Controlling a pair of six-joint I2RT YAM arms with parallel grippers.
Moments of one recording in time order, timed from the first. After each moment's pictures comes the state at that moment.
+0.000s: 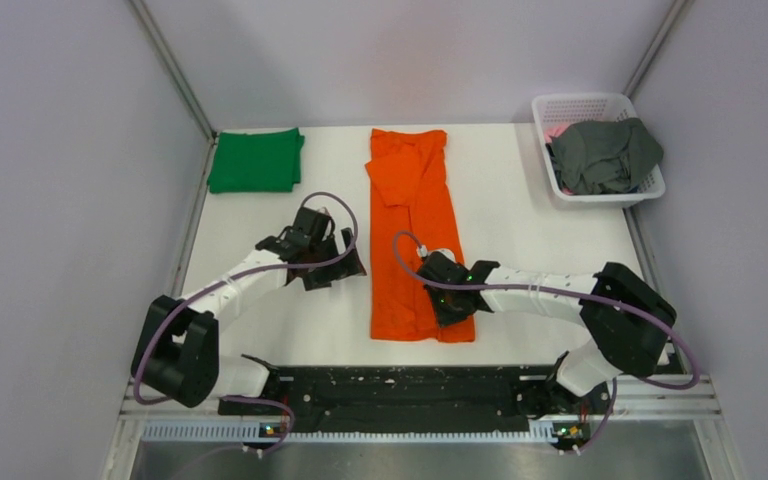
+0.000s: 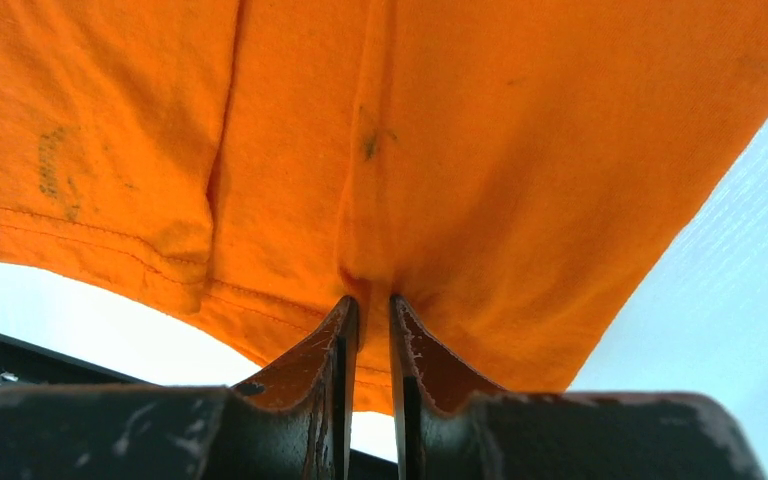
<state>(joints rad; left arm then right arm) -0.42 1.33 0.79 -0.46 0.12 -0.68 0.96 1.52 0.82 -0.52 0.11 0.60</state>
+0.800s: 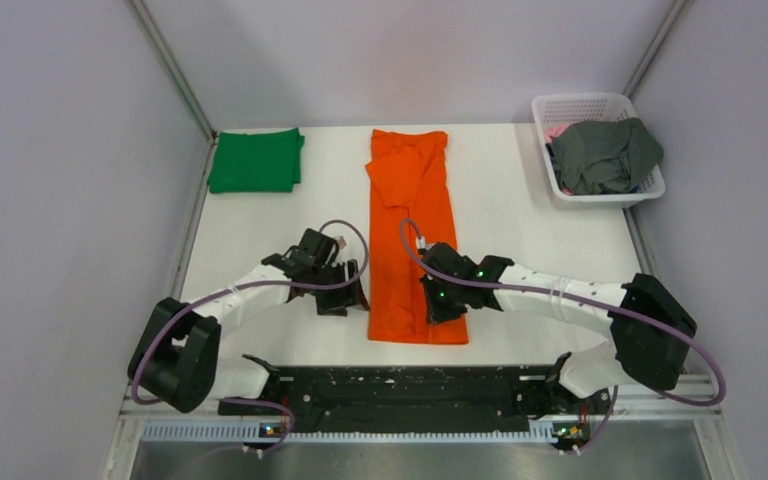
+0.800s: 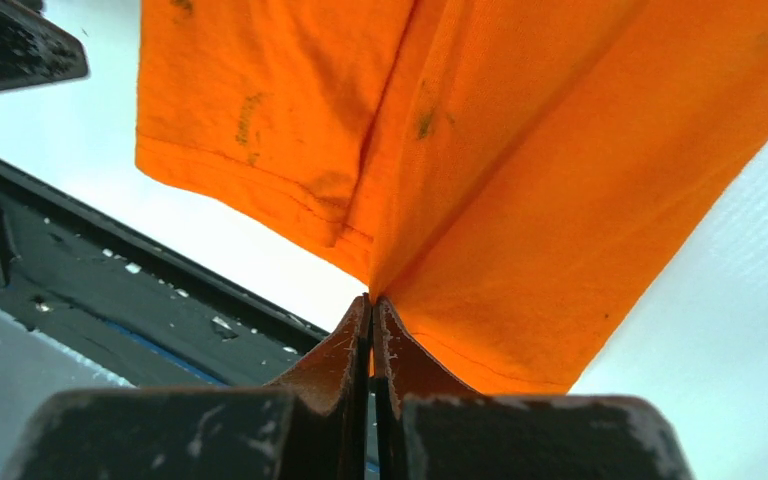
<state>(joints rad) -0.47 1.32 0.65 -0.44 0.33 -0.63 0.96 1.41 0.87 -0.55 -0.02 0.65</state>
